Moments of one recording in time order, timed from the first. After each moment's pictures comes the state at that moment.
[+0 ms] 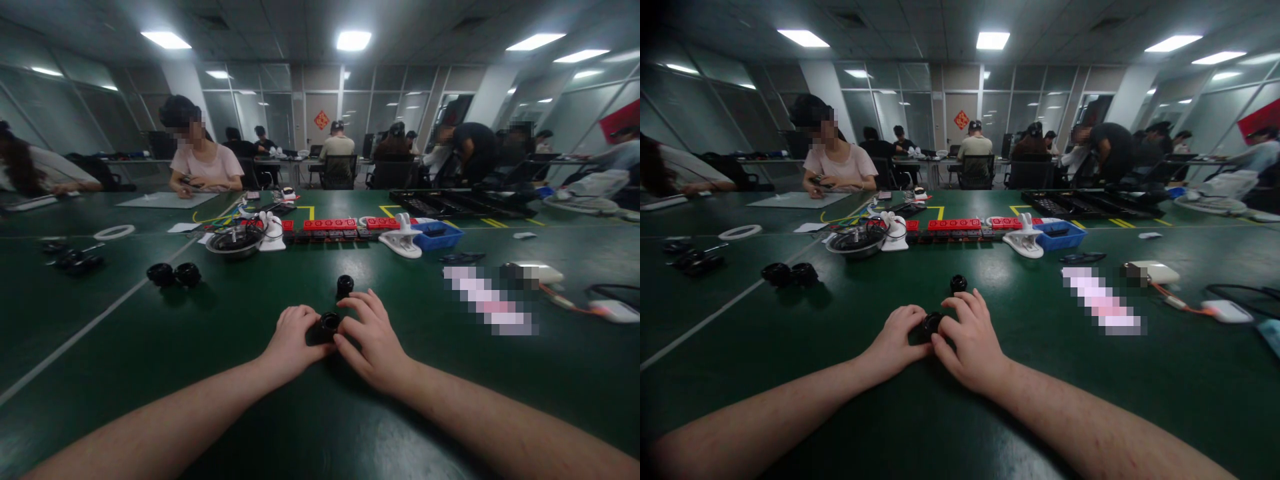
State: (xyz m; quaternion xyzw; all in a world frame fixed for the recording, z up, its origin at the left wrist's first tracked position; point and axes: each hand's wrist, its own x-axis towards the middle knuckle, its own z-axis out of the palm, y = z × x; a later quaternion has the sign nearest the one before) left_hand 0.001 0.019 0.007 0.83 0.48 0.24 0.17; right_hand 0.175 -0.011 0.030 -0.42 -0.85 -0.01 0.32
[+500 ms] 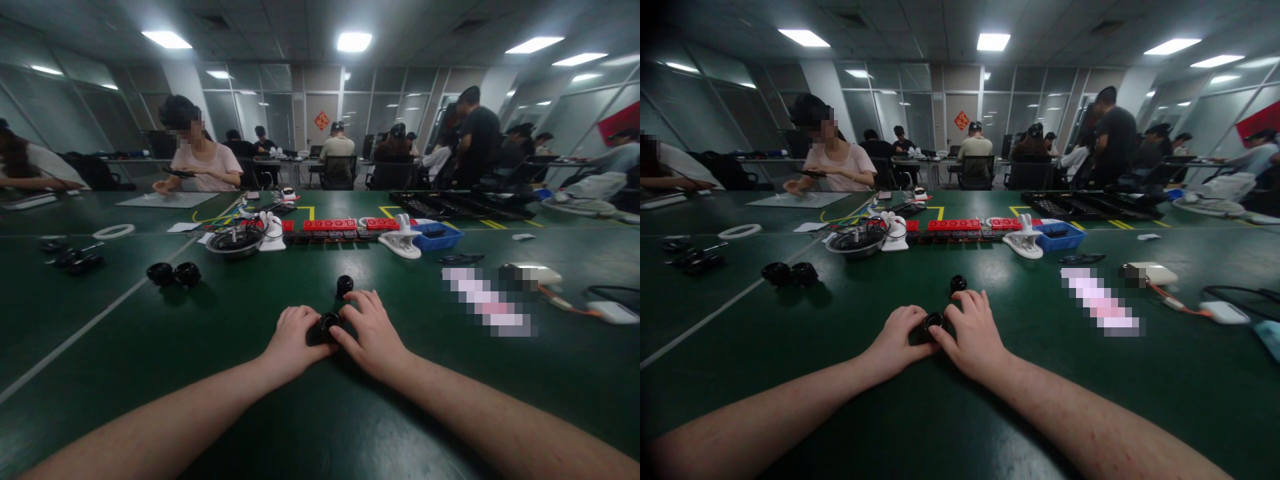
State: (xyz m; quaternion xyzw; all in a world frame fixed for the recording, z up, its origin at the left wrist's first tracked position) left_hand 0.002 0.018 0.010 0.83 0.48 0.23 0.17; right_hand 0.174 -0.001 0.029 -0.50 -0.83 -0.02 0.26
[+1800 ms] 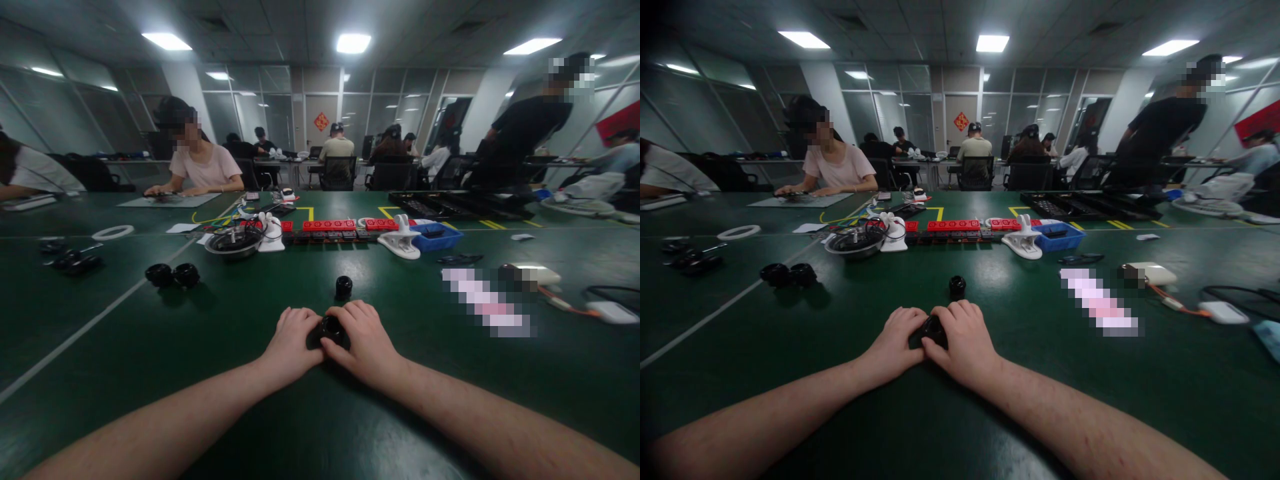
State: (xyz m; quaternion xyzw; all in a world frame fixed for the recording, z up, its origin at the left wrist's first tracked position) left_hand 0.004 0.016 0.012 0.83 0.48 0.20 0.18; right_hand 0.165 -0.004 0.029 -0.48 -0.84 0.02 0.26
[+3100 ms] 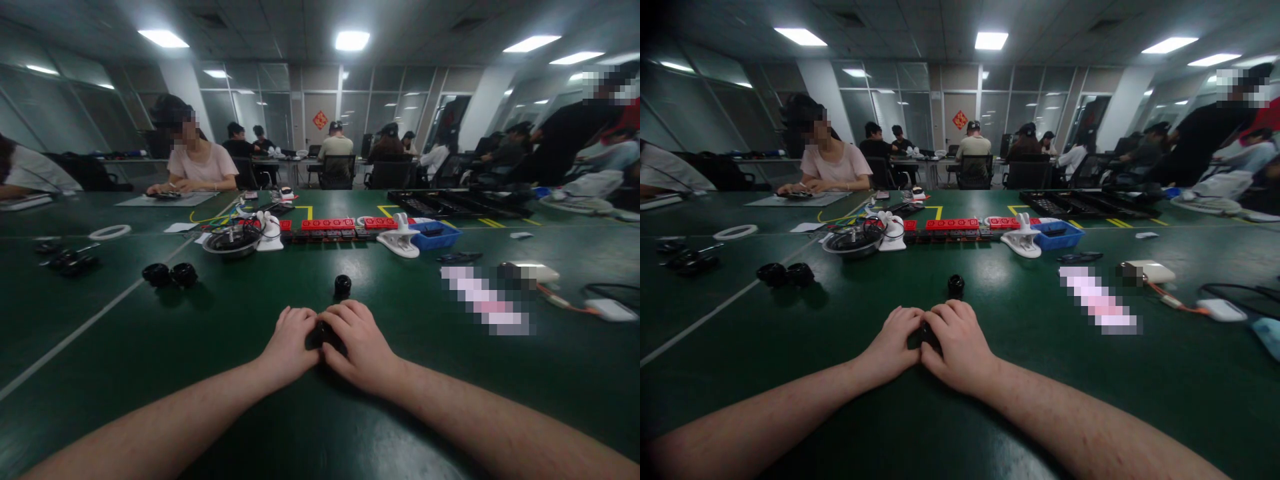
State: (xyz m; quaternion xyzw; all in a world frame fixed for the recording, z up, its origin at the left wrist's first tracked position) left_hand 0.003 0.017 0.006 0.84 0.47 0.20 0.16; right_hand 0.163 -0.008 0.032 -0.42 -0.87 0.05 0.27
